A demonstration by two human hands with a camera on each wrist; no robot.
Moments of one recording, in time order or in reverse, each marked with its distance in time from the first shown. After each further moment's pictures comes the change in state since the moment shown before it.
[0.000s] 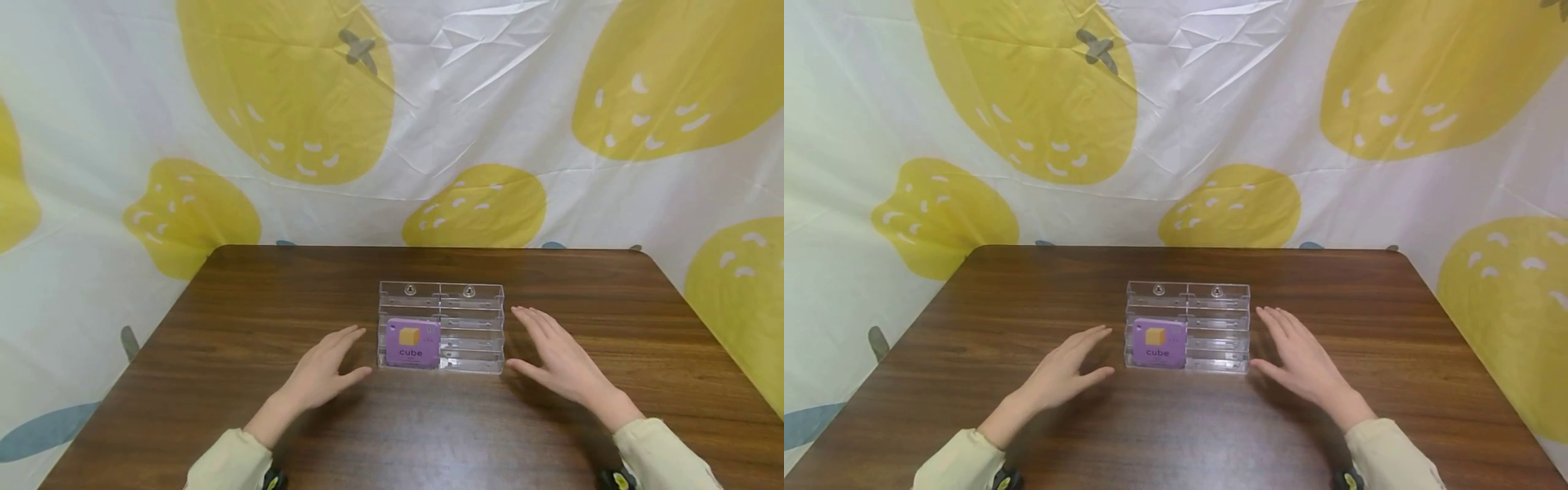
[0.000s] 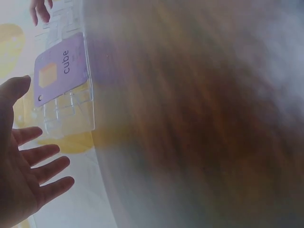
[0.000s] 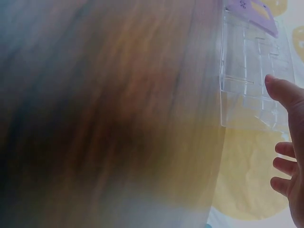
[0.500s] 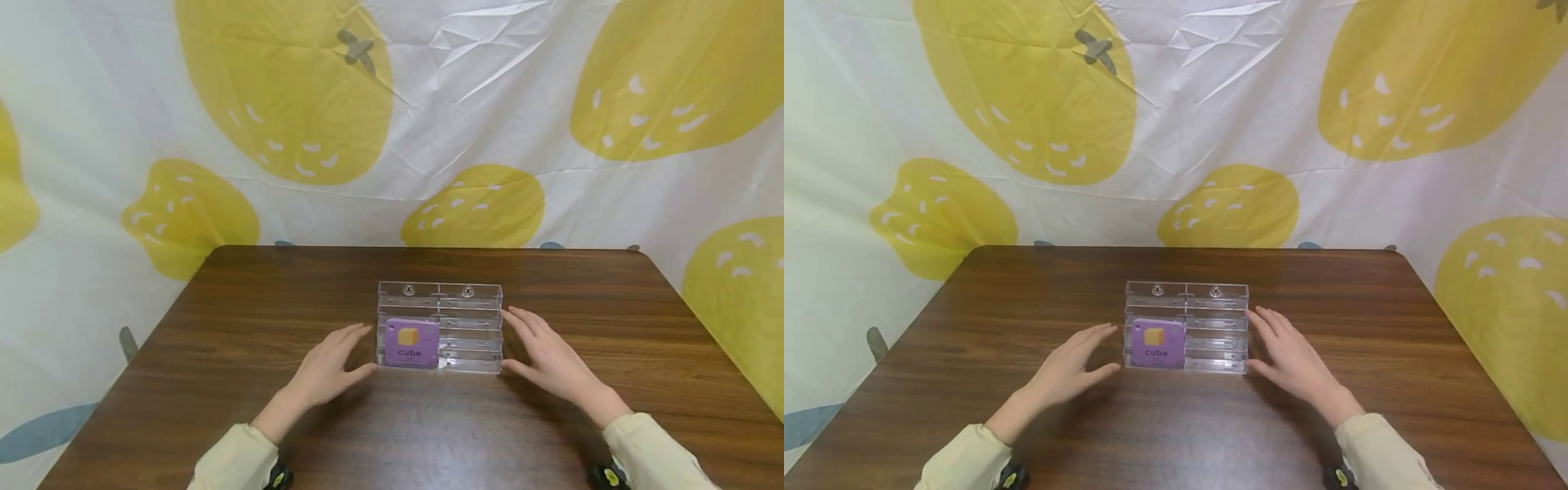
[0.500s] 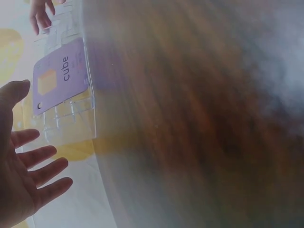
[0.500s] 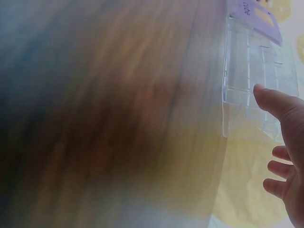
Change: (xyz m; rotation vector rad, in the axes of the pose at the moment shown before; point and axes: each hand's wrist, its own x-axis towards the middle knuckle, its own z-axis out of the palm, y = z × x) left_hand 0.009 0.008 0.003 0.011 0.017 -0.001; right_hand 0.006 -0.001 0.009 -0.010 0.006 -0.064
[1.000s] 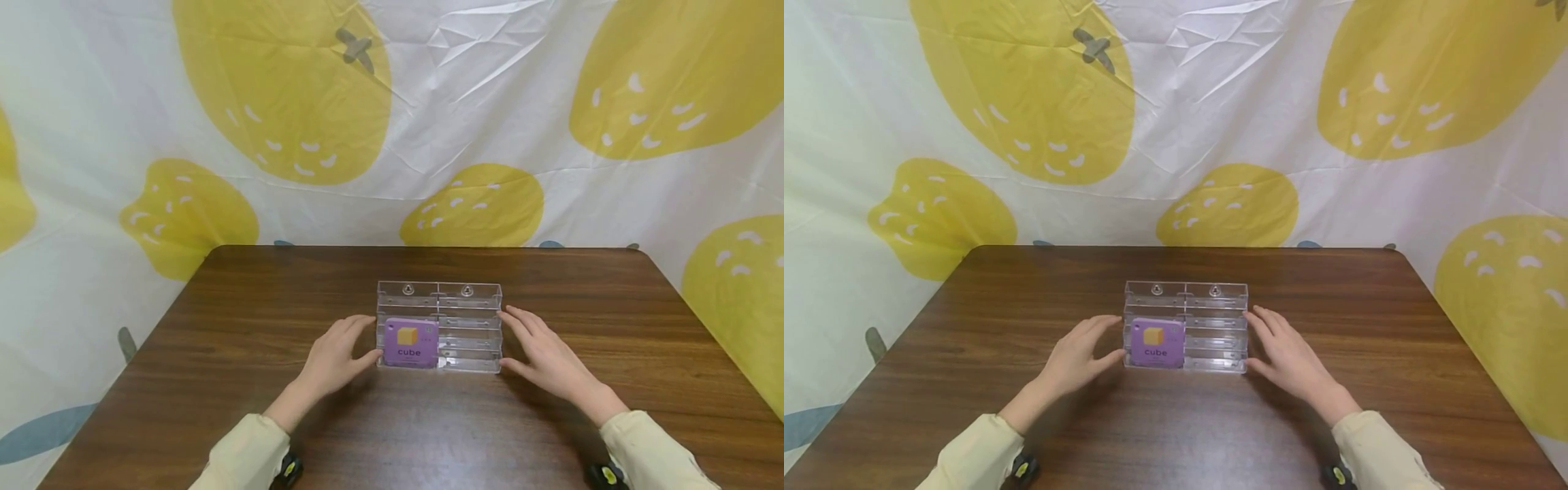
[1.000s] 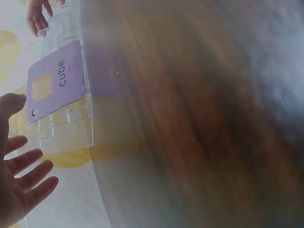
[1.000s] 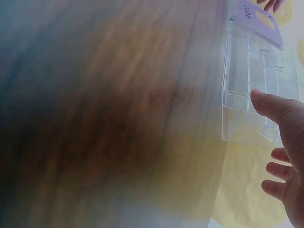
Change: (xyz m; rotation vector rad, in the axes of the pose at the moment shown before) left_hand 0.018 0.000 0.008 0.033 0.179 0.072; right_hand 0.001 -0.003 0.002 -0.002 0.004 -0.010
